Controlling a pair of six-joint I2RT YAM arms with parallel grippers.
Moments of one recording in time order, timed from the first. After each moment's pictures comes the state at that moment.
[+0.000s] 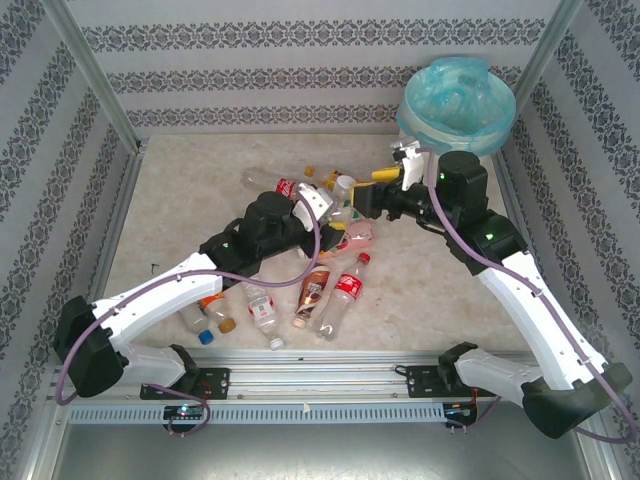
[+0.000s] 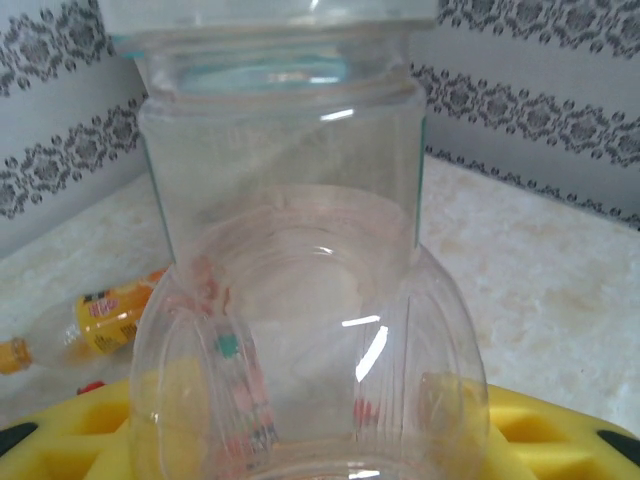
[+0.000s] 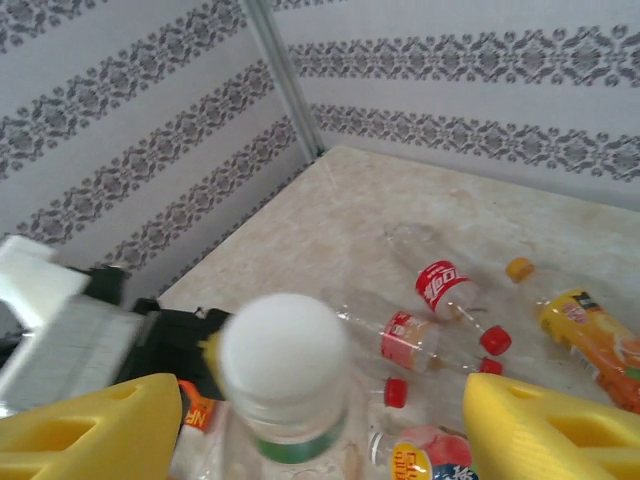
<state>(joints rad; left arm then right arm) -0.79 1.30 1.07 -0.08 0.09 0.06 0.44 1.09 1.27 -0.47 -0.43 0.24</state>
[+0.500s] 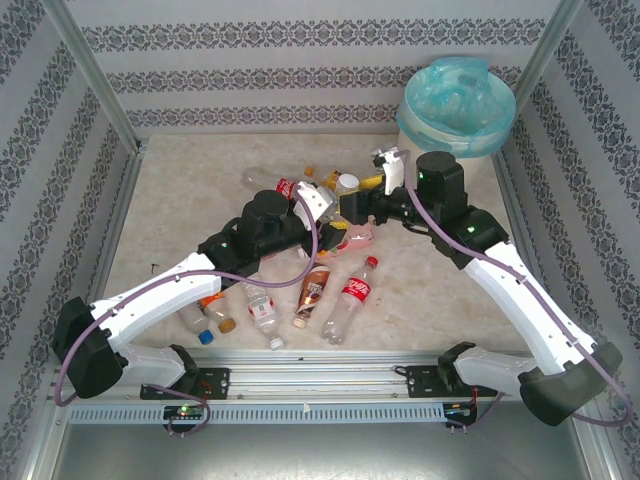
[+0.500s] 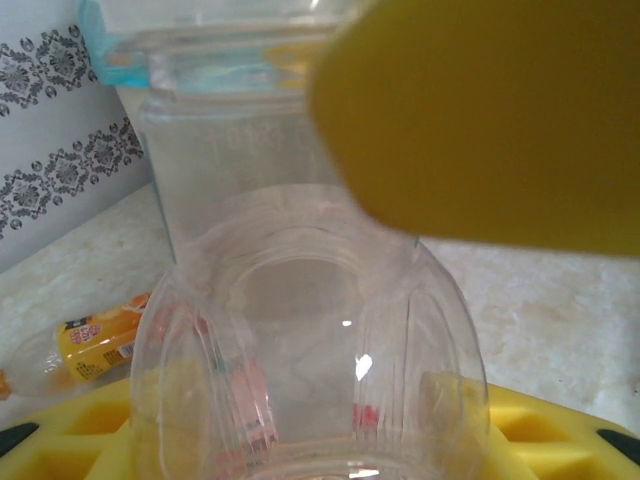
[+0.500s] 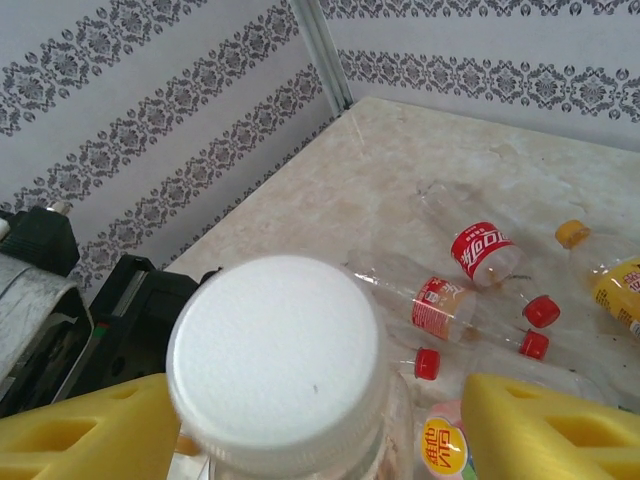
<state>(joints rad) -0.79 1.31 1.08 -0.06 0.14 0.06 0.50 1.16 1.25 -0.47 -0.46 0.23</state>
